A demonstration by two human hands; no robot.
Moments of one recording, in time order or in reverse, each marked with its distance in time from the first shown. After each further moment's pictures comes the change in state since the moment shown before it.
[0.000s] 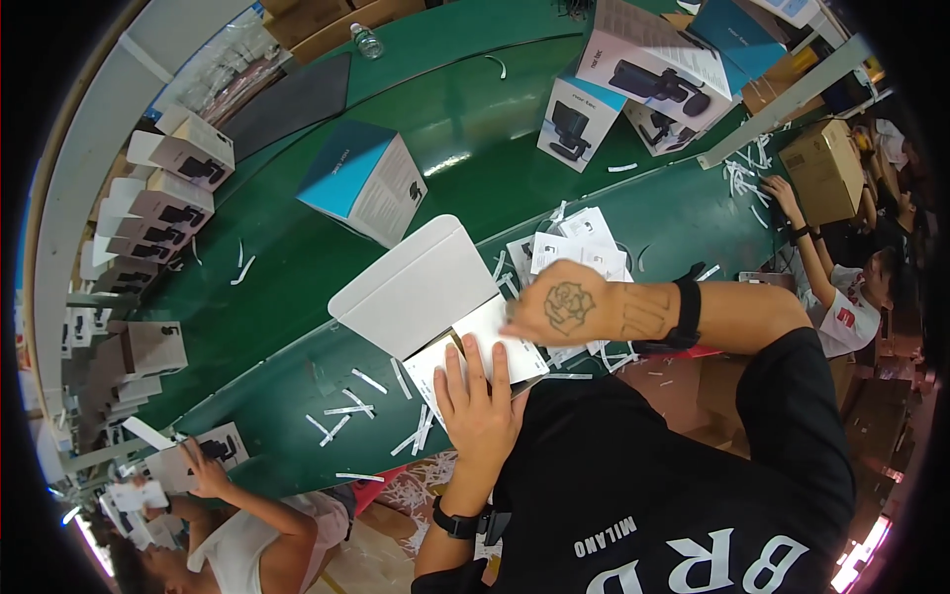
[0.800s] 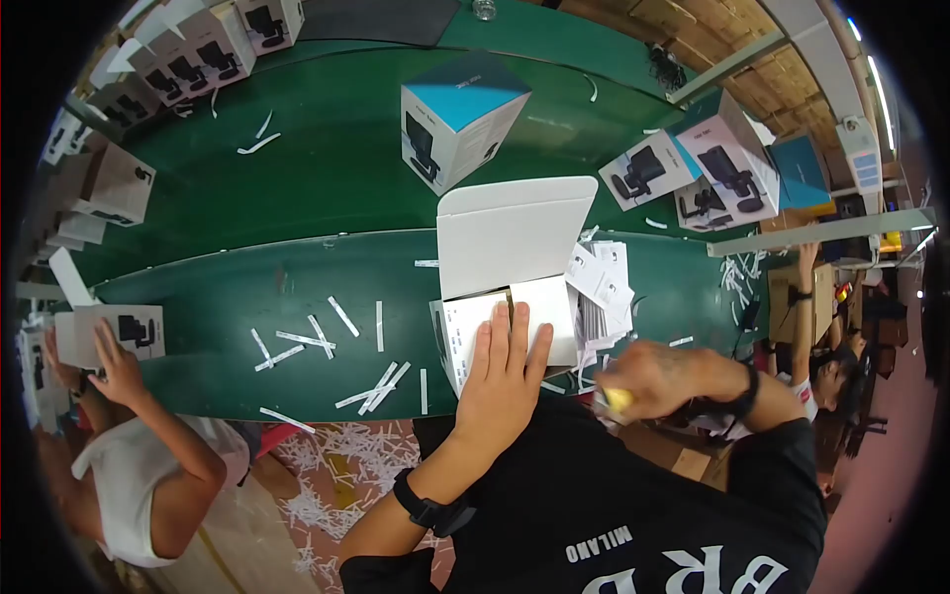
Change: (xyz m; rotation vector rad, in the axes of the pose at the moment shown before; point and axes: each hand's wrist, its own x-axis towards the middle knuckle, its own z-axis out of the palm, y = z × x) left_hand -0.021 -0.034 -0.010 -0.042 -0.068 0.034; right_hand -0.034 -0.040 -0.034 0.452 -0.600 -0.235
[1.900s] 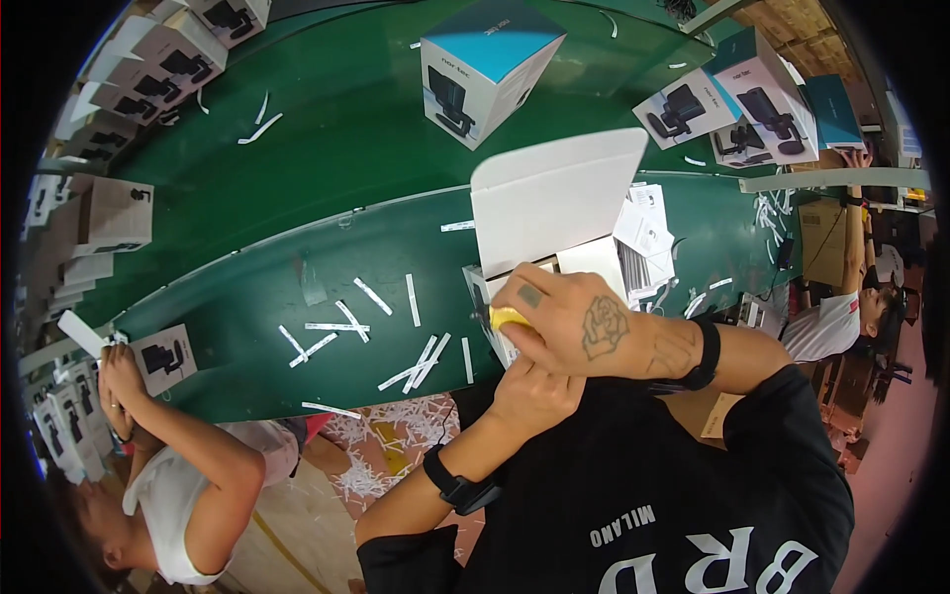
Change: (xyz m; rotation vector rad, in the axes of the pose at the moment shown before) left_hand -0.031 -0.029 0.024 -0.253 0.224 0.220; right_hand 0.164 -0.045 -0.001 -0.090 0.816 0.053
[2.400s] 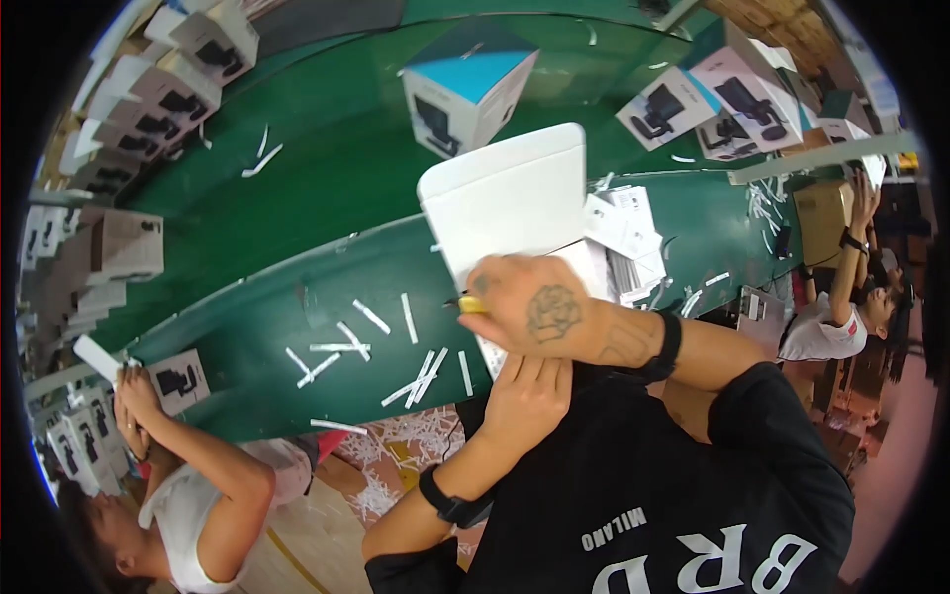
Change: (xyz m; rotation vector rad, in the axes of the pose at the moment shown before) left_hand 0.022 0.010 -0.013 0.020 -0.132 0.024; right_hand 0.006 0.013 -0.001 -0.212 0.085 0.072
